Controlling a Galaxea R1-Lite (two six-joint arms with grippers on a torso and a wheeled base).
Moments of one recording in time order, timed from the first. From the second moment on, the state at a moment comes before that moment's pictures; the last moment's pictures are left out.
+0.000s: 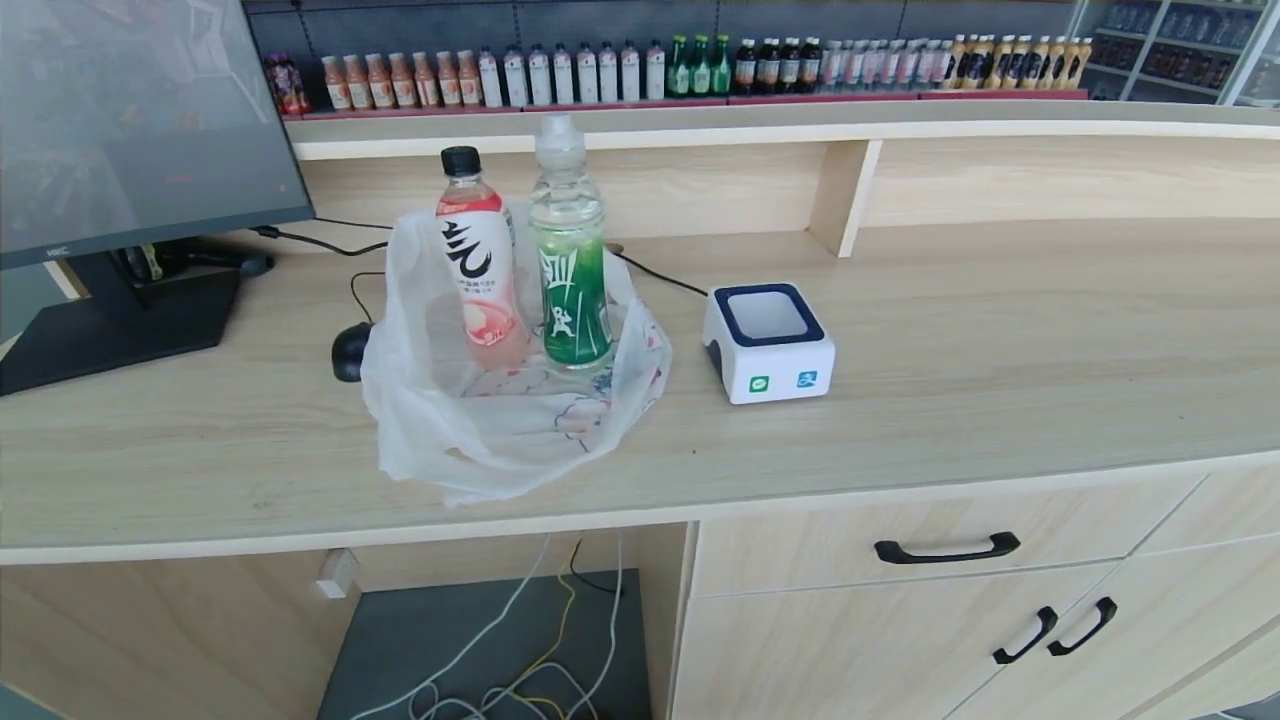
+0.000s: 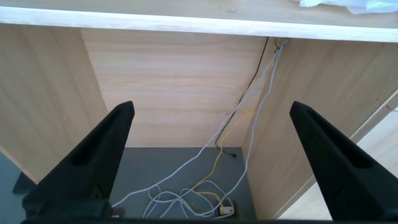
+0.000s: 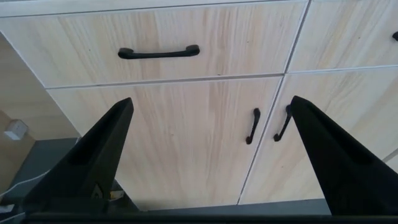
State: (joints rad) left arm 0.00 0.00 0.00 0.00 0.00 0.00; right arm 0.01 0.00 0.00 0.00 0.00 0.00
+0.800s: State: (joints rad) left arm 0.00 0.00 0.00 0.00 0.00 0.00; right arm 0.01 0.00 0.00 0.00 0.00 0.00
